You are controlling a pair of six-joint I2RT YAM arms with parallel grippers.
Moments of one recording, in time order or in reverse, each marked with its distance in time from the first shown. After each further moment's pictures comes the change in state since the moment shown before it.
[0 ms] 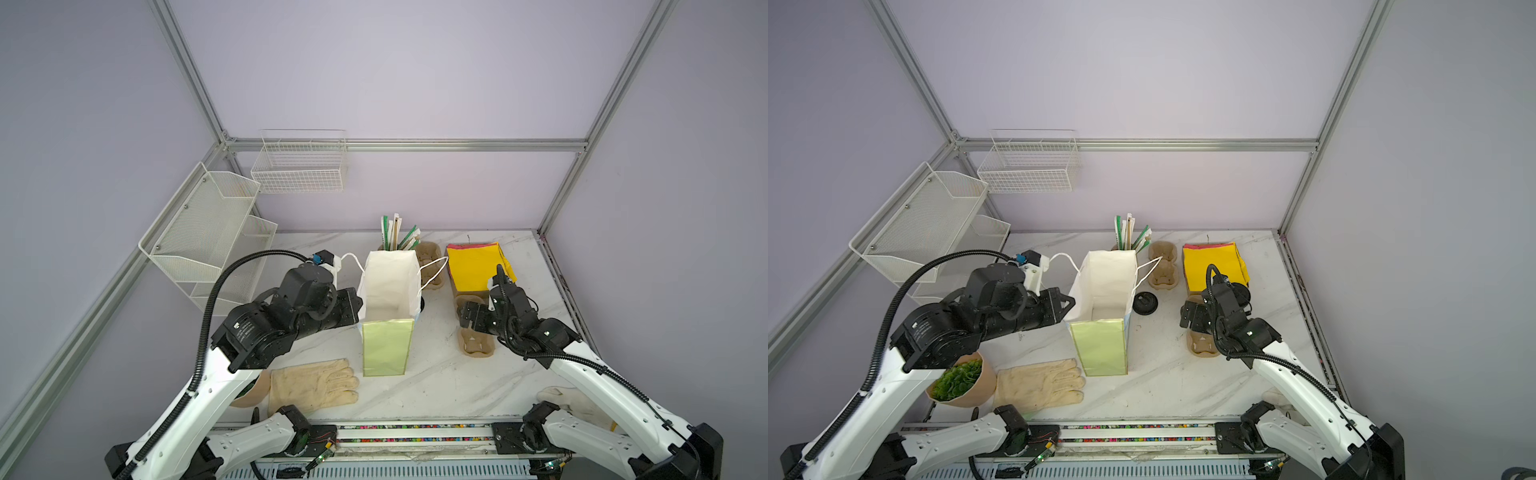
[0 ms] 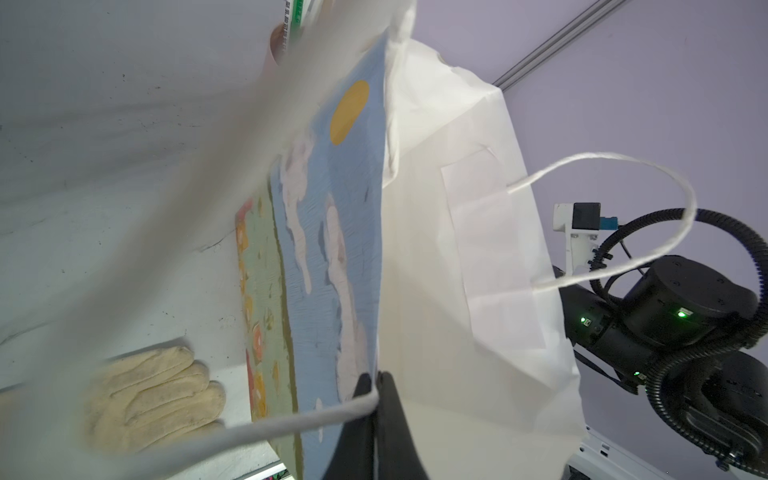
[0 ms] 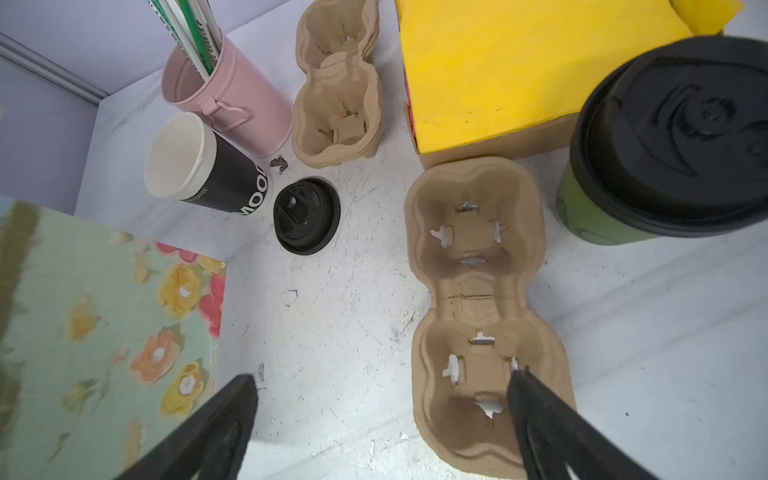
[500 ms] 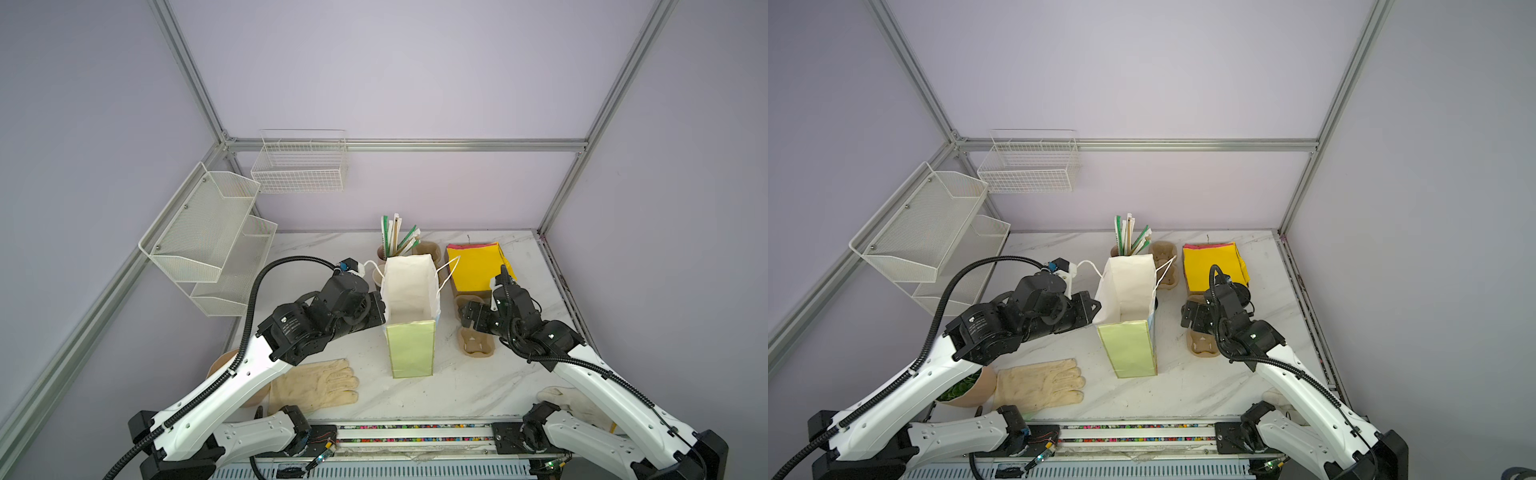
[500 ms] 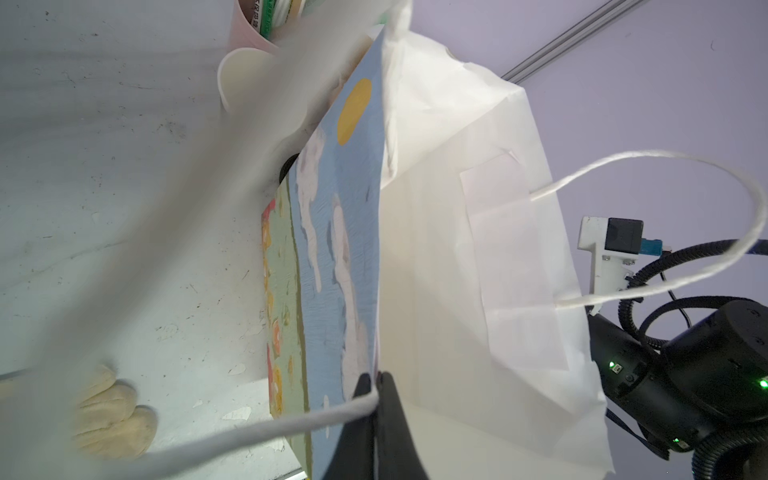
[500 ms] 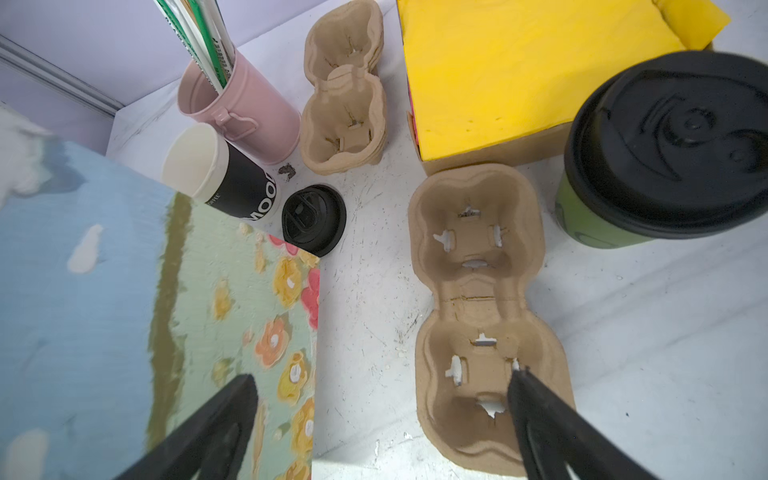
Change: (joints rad) left arm -0.115 0.063 -0.149 0.214 -0.083 -0.145; right arm 0.000 -0.031 -0.001 -0.003 0.003 0.003
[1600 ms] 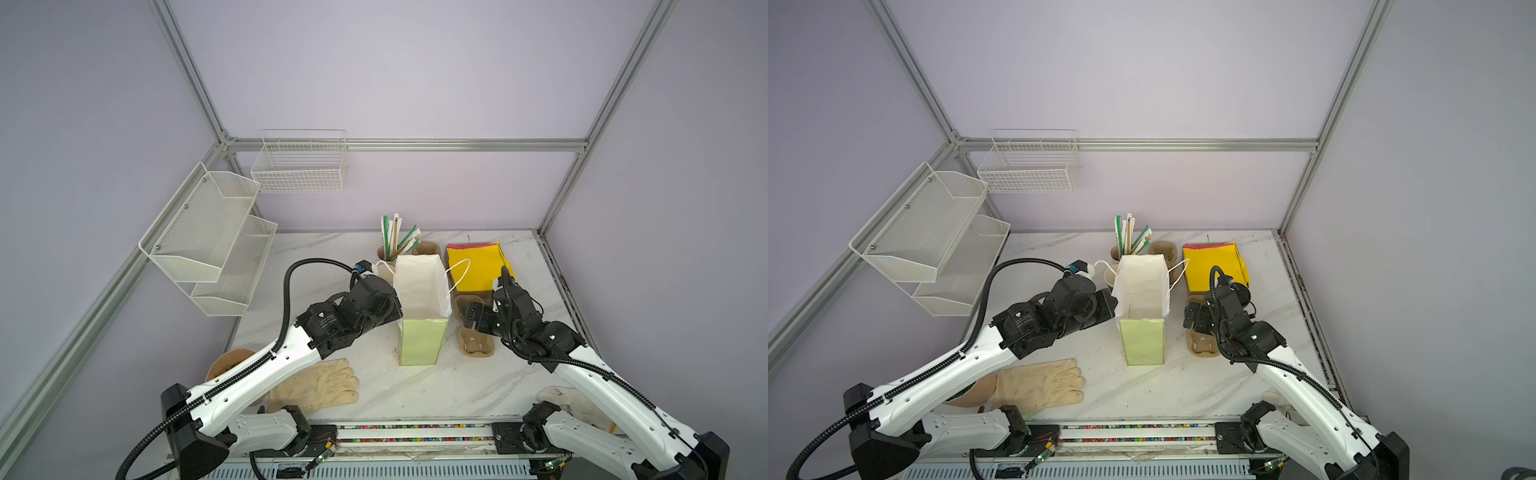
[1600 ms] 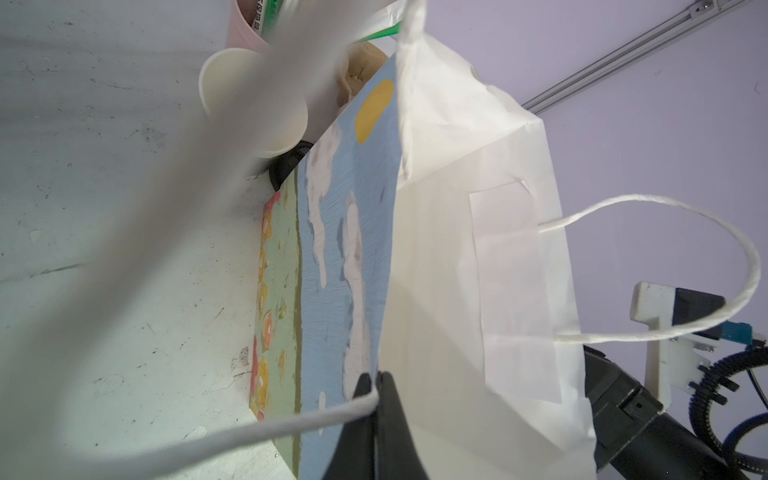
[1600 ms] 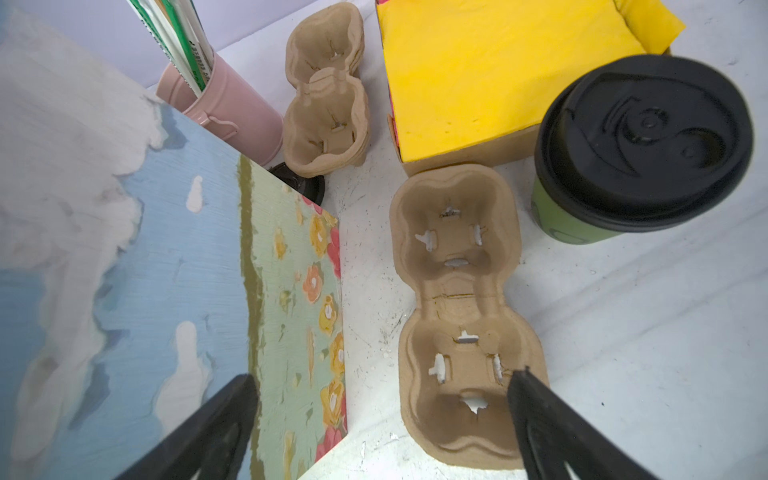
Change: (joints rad) left arm -0.011 0.104 -0.120 0.232 -0.092 -0.053; right arm 0.000 0.002 -0.005 -0.026 0.043 0.008
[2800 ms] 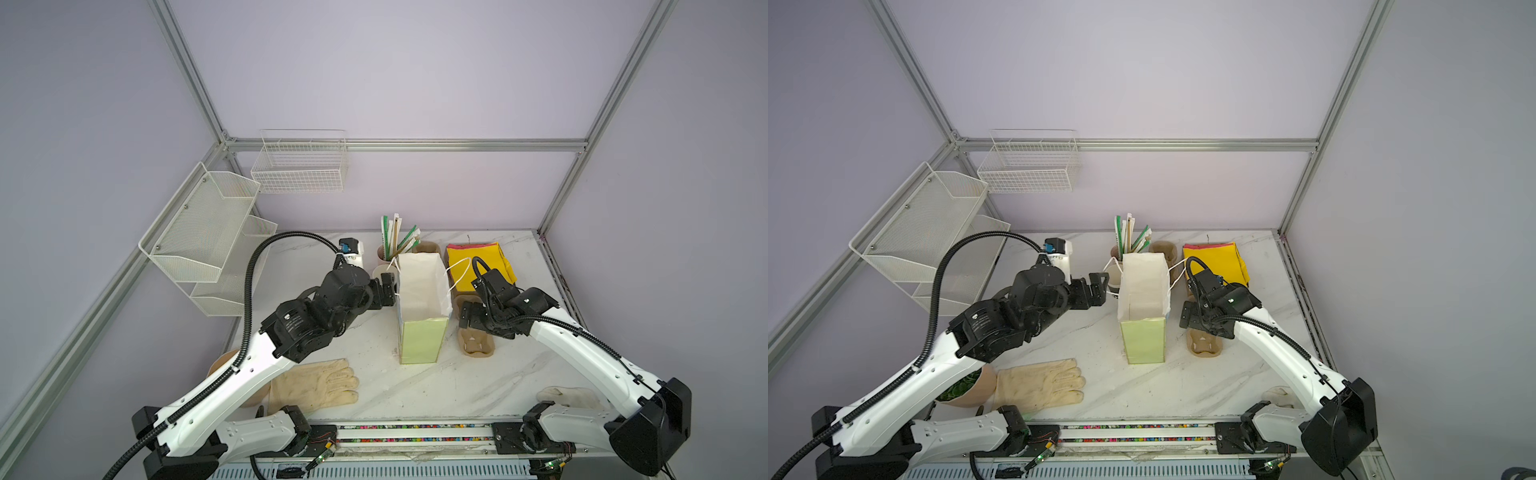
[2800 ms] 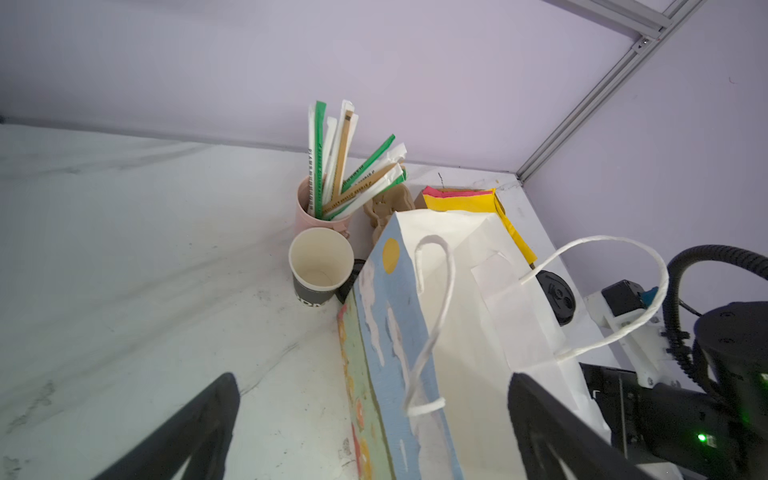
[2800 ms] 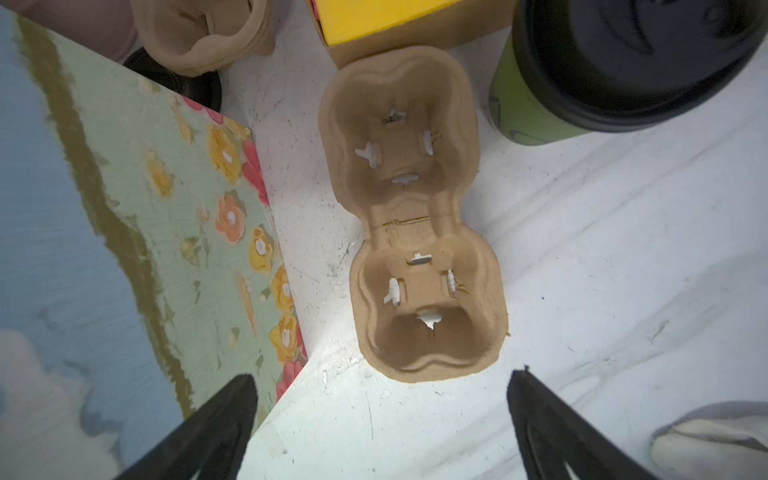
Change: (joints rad) left arm 0.016 -0.132 0.156 -0.098 -0.267 0.486; right arm 0.000 0.296 0.278 -0.388 -0.025 0.064
